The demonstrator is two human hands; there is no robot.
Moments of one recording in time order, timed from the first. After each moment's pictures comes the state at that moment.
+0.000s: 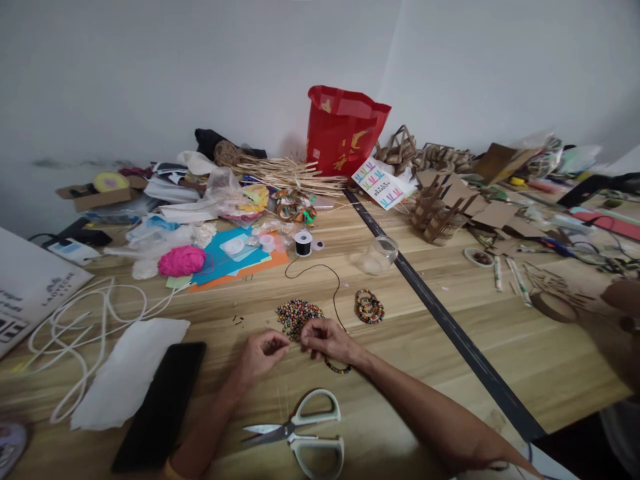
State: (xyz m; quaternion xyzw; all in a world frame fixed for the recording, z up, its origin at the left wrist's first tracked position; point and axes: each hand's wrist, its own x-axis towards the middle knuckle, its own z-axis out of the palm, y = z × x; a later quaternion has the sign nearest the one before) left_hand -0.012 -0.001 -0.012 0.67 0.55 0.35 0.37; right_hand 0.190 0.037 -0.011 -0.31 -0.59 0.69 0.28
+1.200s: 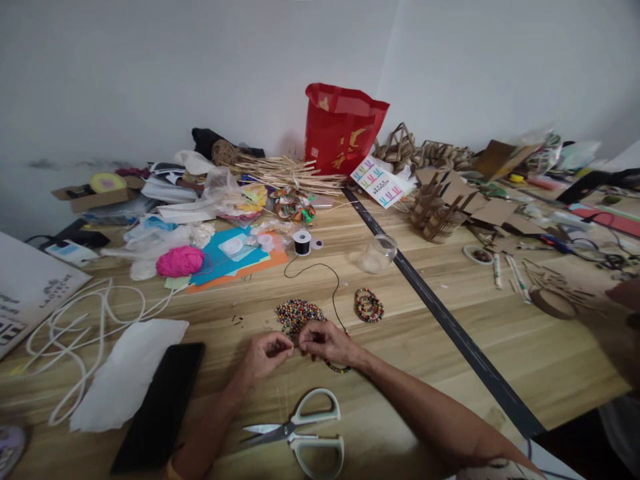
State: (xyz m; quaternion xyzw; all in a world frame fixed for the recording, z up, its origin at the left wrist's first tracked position) left_hand -0.005 -0.003 -0.013 0.63 0.53 0.36 0.44; right_hand 0.191 0.034 -0.009 -0.29 -0.63 0.67 0.26
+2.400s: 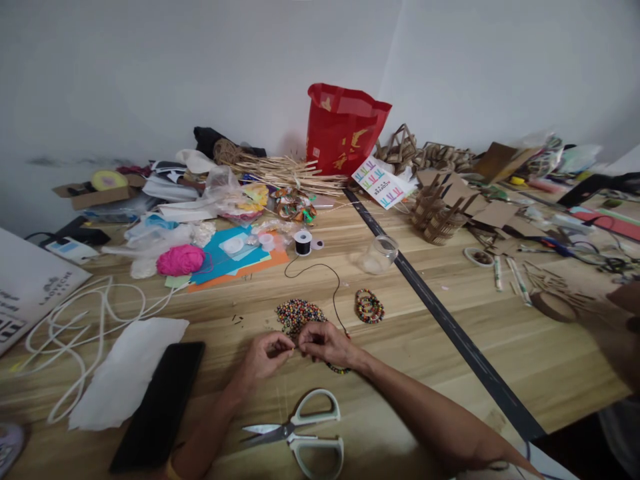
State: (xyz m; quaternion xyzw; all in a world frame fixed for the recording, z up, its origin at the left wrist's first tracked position) left_hand -0.005 -0.003 -0.009 0.66 0.53 0.34 0.41; right_hand 0.191 0.034 -0.011 -0.29 -0.66 0.64 0.26
